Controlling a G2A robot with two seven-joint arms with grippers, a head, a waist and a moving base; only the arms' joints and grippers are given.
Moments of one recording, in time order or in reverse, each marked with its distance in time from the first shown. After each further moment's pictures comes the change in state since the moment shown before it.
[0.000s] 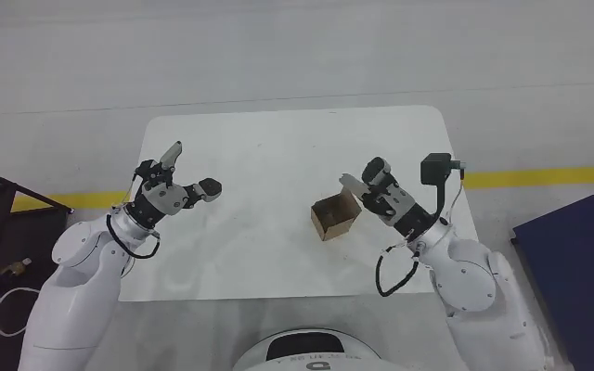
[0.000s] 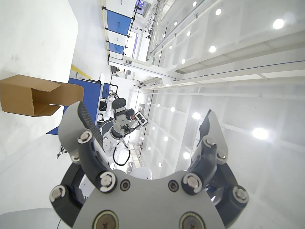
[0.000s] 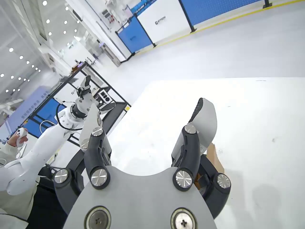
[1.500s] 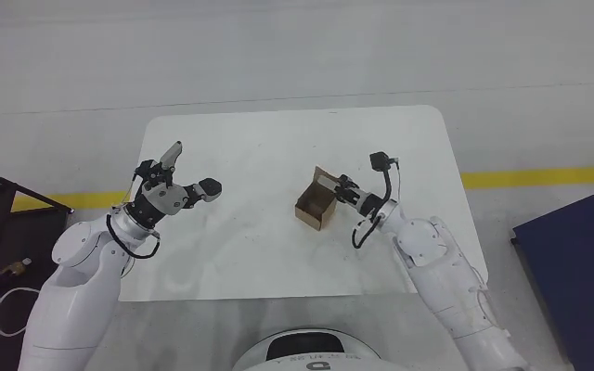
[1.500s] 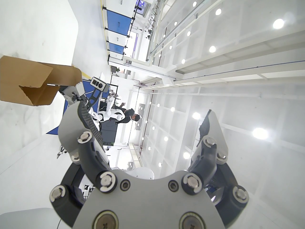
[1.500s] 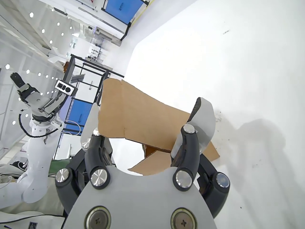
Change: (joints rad) left arm 0.000 0.000 0.000 0.000 0.000 0.000 0.000; right arm 0.418 -0.024 -0.245 0.662 0.244 0.003 0.143
